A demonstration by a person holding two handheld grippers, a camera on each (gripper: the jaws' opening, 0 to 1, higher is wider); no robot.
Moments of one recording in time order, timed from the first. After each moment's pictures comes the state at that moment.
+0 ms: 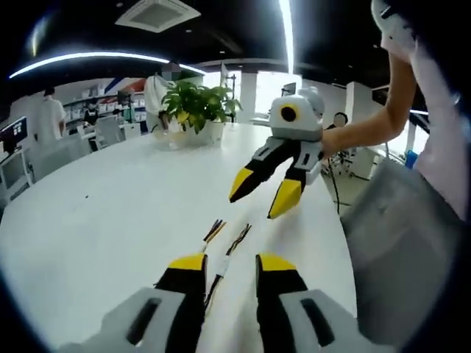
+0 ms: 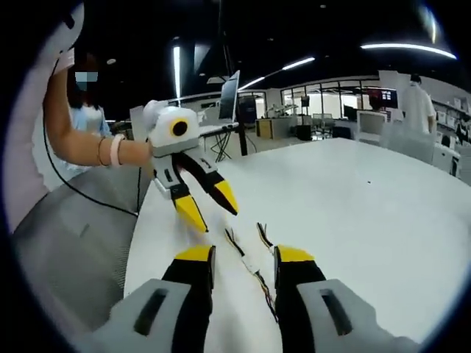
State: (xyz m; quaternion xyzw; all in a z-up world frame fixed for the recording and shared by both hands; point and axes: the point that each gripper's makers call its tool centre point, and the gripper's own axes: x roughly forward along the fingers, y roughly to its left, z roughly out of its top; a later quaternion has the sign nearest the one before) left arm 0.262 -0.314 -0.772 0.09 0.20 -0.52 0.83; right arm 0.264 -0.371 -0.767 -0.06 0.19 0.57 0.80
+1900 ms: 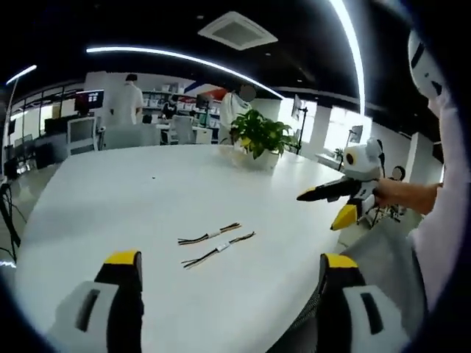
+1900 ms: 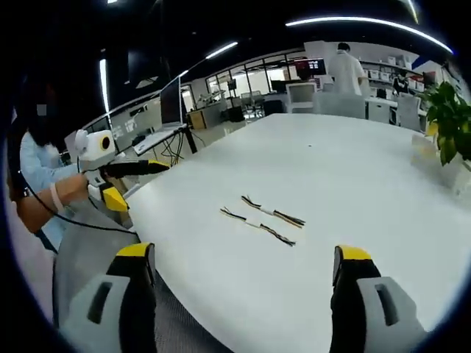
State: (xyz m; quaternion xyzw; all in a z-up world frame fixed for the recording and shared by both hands) left arm 0.179 -0.248 -0.720 -0.03 0.21 -0.32 0.92; right arm 0.195 -0.432 -0.741 0.00 0.28 0.38 0.88
